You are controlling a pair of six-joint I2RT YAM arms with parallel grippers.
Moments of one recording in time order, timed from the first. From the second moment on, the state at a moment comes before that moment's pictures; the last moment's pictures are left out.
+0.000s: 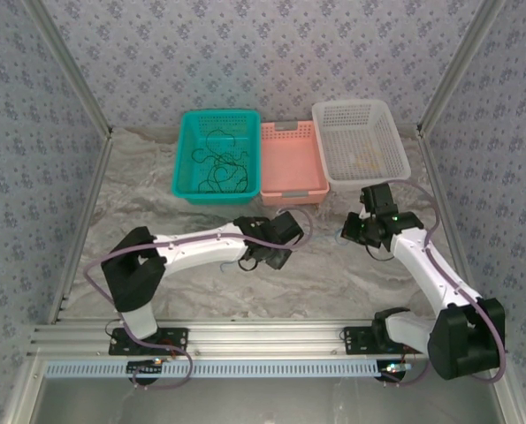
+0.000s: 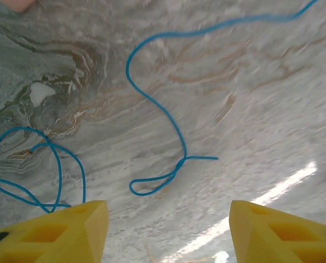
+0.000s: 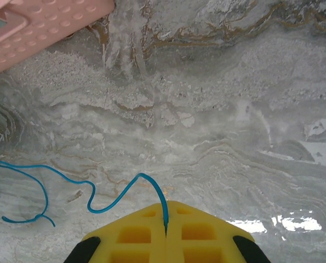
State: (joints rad) left arm -1.09 1.76 1.24 -0.69 -0.26 -0.36; right arm 0.20 1.15 0.81 -0.72 -0.11 0.50
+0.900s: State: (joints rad) left arm -1.17 1.84 1.27 -0.58 -0.26 -0.23; right arm 0.17 1.20 0.82 -0.70 -0.12 0.48
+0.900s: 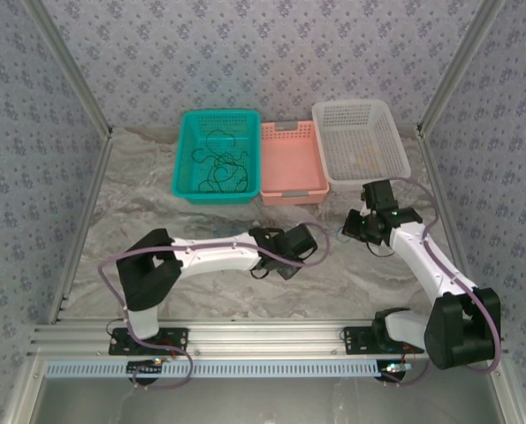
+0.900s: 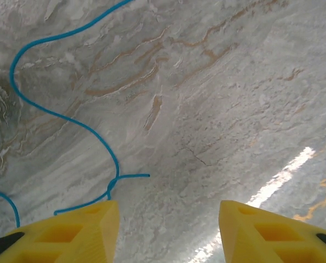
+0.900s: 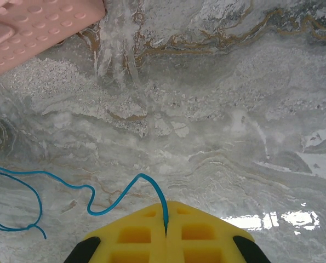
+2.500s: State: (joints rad) left arm -1.10 2.00 1.33 -0.57 -0.27 -0.02; right arm 0.17 1.21 0.82 -0.69 -0.14 0.48
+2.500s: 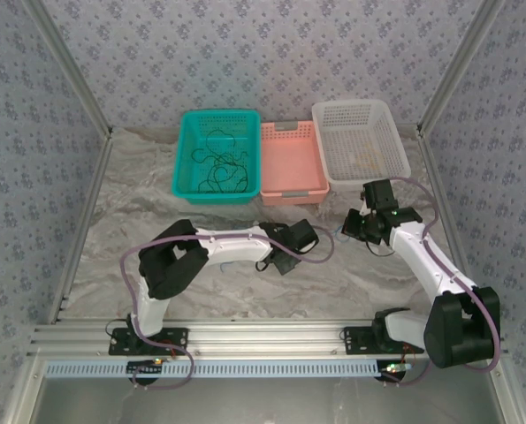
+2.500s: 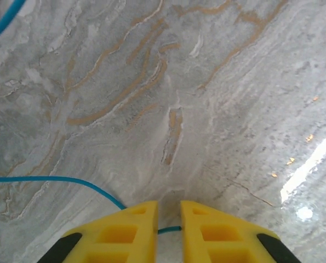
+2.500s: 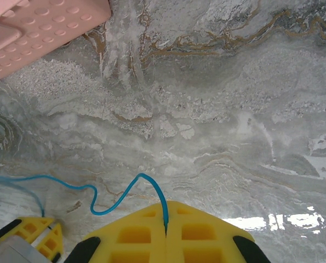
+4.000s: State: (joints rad) left arm -0.20 1.19 0.95 -0.36 0.07 -0.52; right arm 0.21 1.14 0.81 -0.70 -0.15 0.48
